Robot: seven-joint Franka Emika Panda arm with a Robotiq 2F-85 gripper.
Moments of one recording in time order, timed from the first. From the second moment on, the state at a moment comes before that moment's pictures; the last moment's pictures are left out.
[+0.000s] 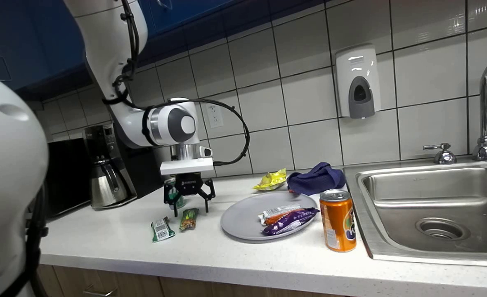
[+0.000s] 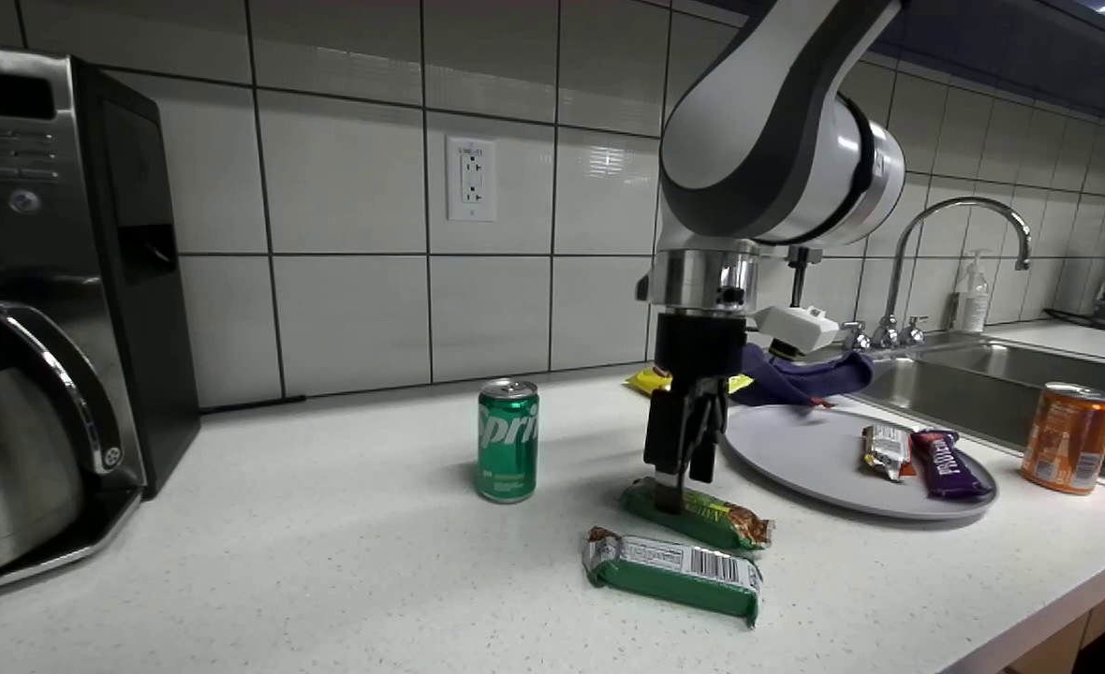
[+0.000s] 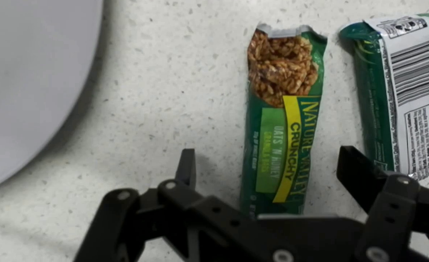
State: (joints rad) arm 0.09 0.29 0.15 -2.29 0.10 2.50 -0.45
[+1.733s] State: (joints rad) arm 0.11 0.26 0.16 -2.32 -0.01 2.51 -0.31
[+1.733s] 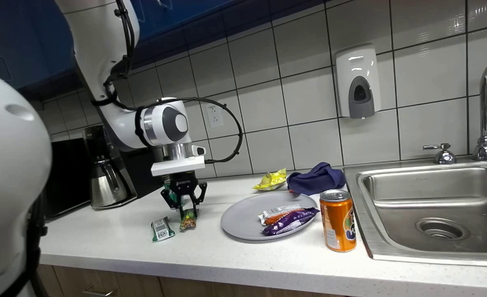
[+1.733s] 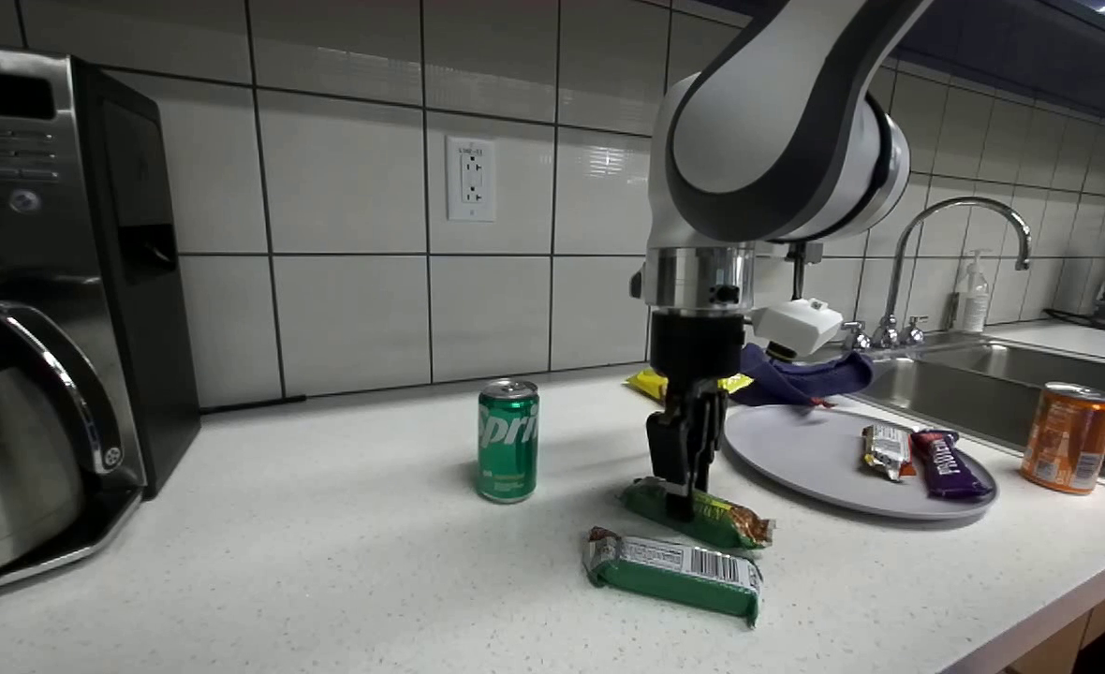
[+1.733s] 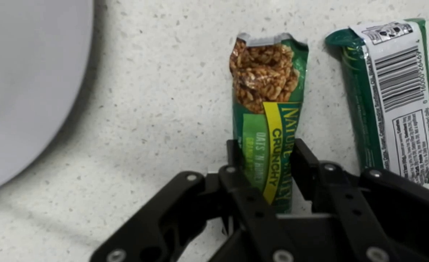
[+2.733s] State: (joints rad) arm 0.11 0.12 0.13 -2.39 -0.01 2.49 -0.25
